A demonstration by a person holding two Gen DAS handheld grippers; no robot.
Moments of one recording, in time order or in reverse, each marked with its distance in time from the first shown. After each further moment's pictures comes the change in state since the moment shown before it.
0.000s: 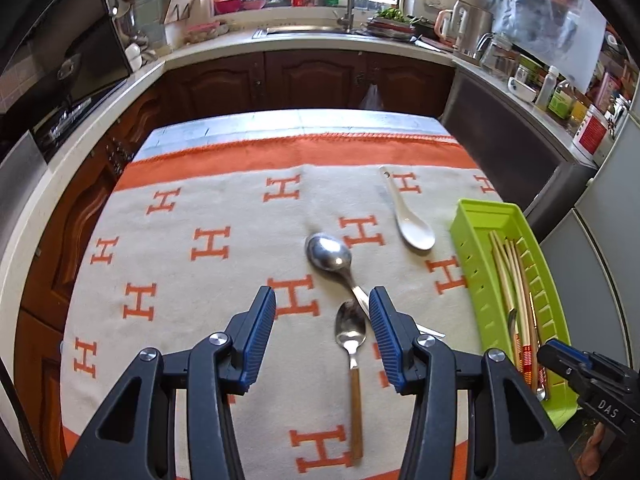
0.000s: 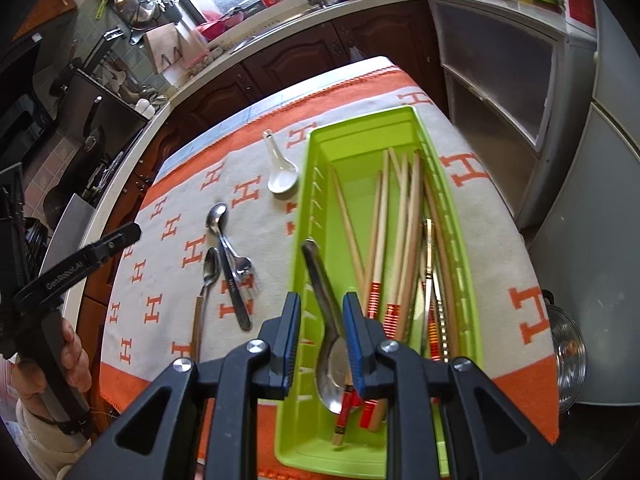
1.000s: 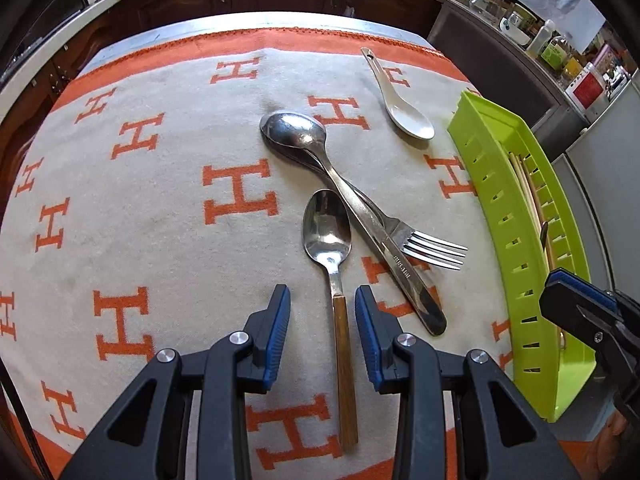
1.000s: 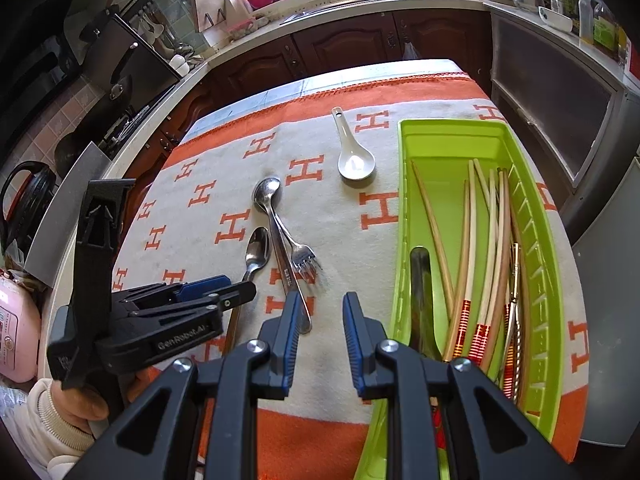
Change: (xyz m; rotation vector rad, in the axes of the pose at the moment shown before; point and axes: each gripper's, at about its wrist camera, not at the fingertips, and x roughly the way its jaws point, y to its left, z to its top) left arm 0.079 -0.023 -0.054 0.022 0.218 -0.114; right arm 0.031 0.064 0.002 -0.164 0.059 0.008
